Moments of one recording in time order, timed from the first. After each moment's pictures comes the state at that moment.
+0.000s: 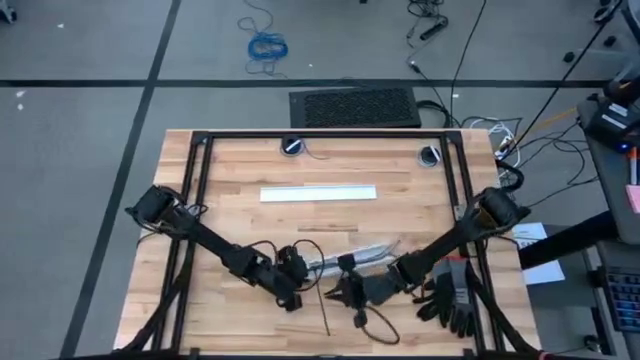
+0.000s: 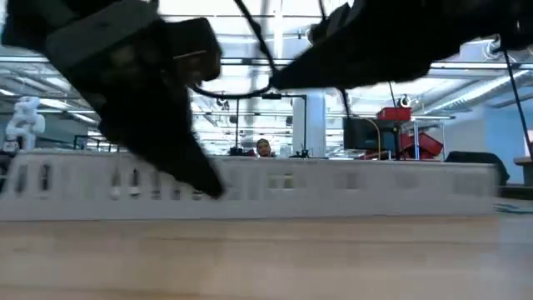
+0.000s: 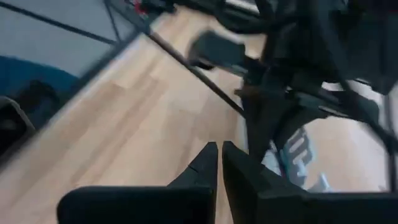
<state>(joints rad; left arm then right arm) -0.49 1.93 0.88 0.19 -0.27 -0.69 0.56 1.92 0.96 0.47 0.41 0.00</state>
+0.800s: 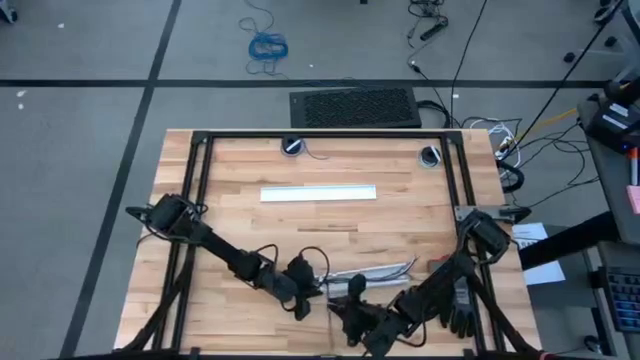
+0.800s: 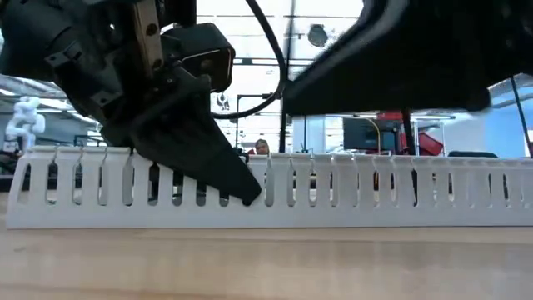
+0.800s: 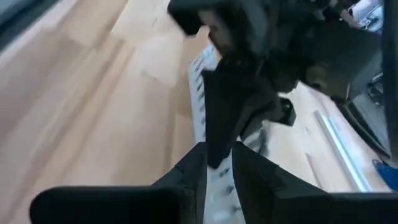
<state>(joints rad) -0.51 2.01 0.87 0.41 -0.24 -0.82 0.74 2.09 1.21 0.16 0.91 0.02</state>
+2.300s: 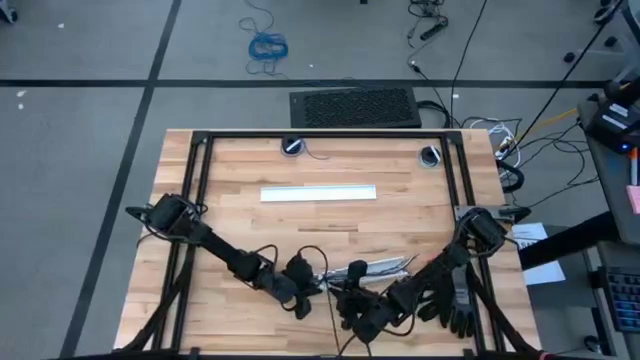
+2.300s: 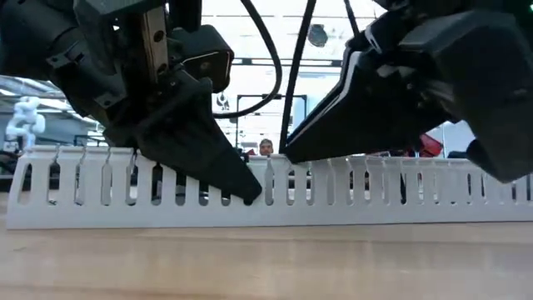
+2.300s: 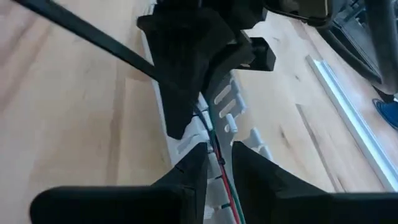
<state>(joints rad) -0.50 2.01 0.87 0.40 -0.29 -0.83 0.66 2.07 1.20 -0.01 0.88 0.27</state>
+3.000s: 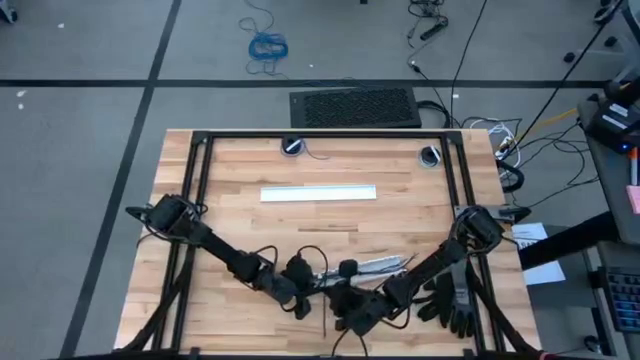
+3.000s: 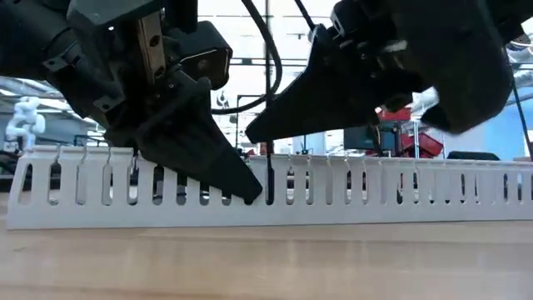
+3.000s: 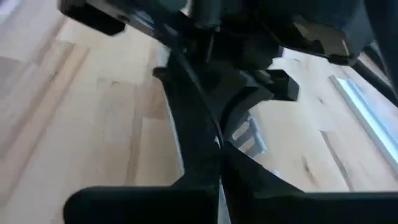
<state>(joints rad) -0.50 2.02 0.87 0.41 -0.32 -0.79 0.62 2.07 1.20 0.16 0.74 0.17</state>
